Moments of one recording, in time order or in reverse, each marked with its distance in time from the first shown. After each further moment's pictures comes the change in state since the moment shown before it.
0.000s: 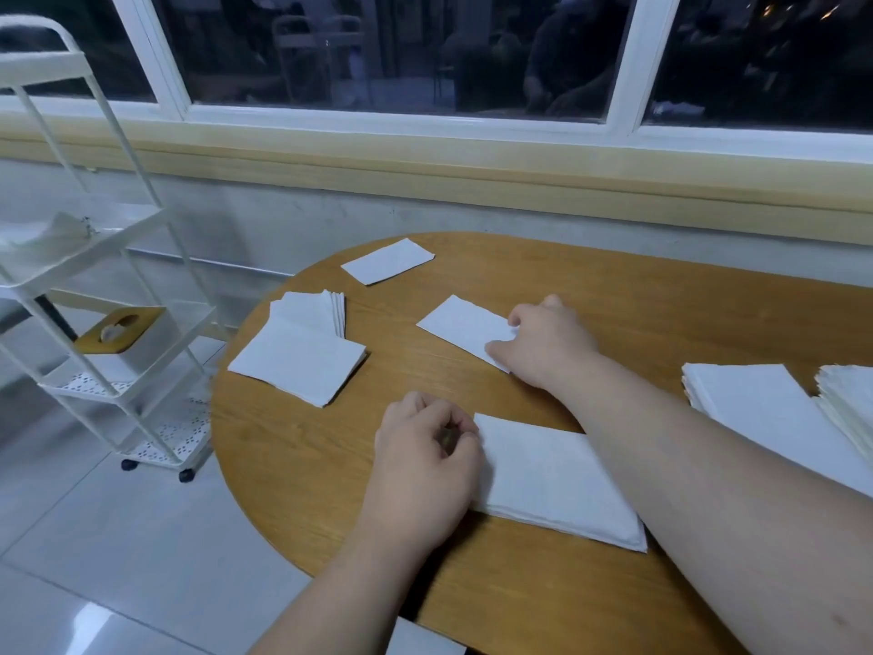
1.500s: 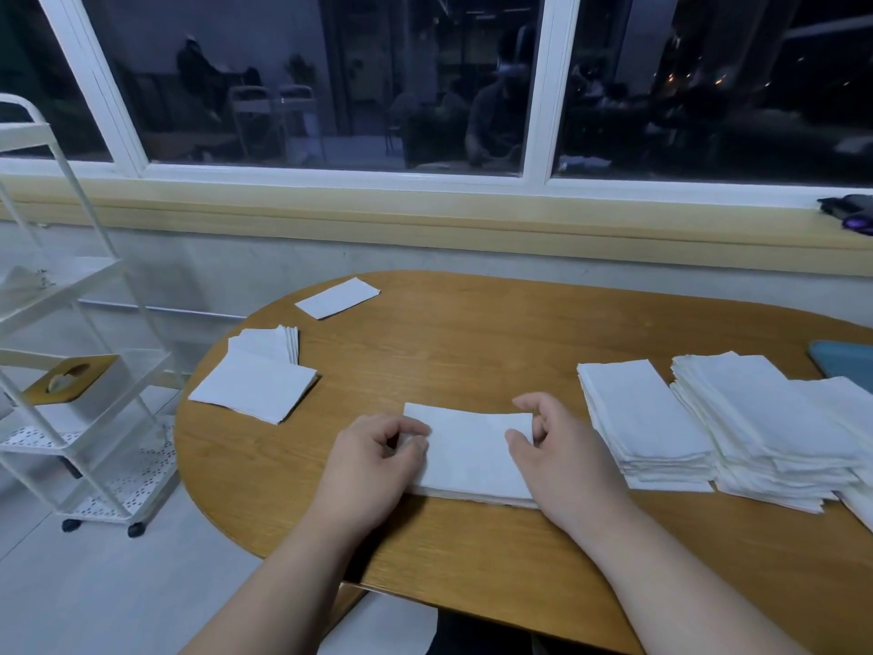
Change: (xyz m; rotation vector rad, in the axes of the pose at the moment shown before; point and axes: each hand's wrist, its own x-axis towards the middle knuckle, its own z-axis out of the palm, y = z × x) left_hand -0.016 0.016 -0.005 -0.008 -0.087 0.038; right_hand -0.170 0.072 -0.010 0.423 0.245 -0.028
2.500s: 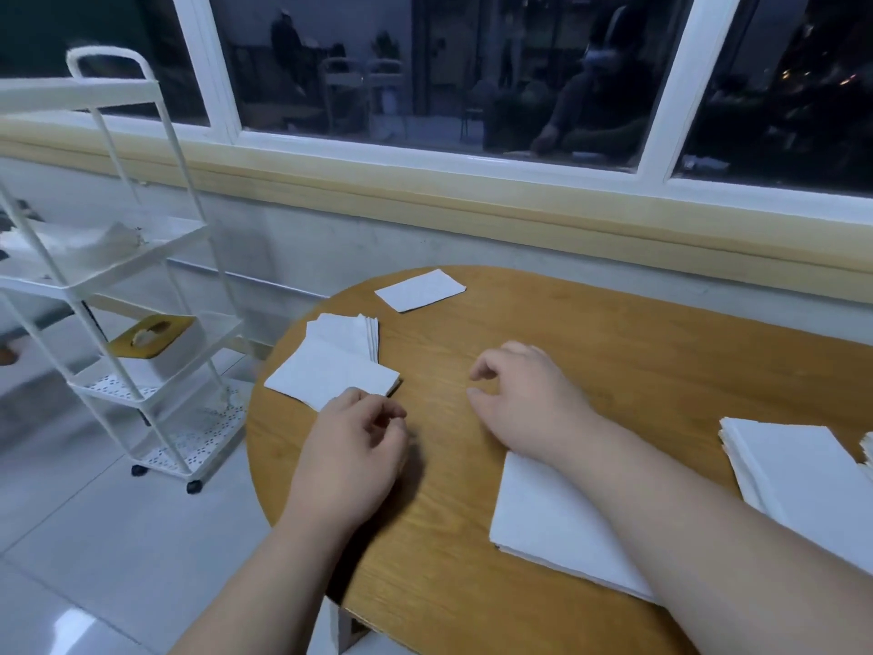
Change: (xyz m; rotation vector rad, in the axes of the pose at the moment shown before) left_hand 0.039 -0.056 -0.072 0.229 0.238 -0.060; right_hand 0.110 -0.099 0.086 -0.249 -0.285 -0.356
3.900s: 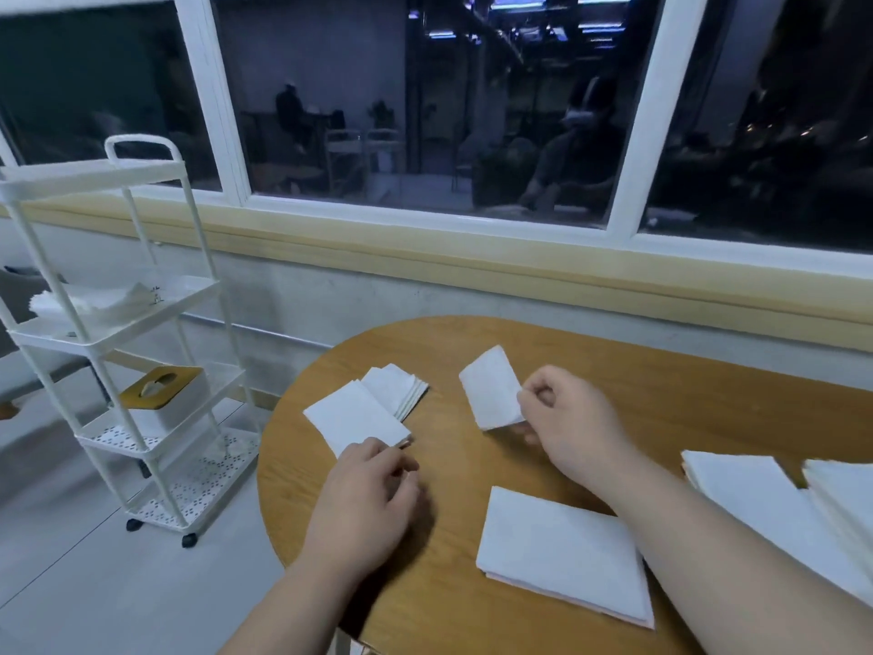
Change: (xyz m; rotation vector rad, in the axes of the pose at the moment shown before) left_hand -0.010 0.003 0.001 0.113 -0.083 0.114; right_hand -0.028 0.009 -0.050 0.403 0.163 0.230
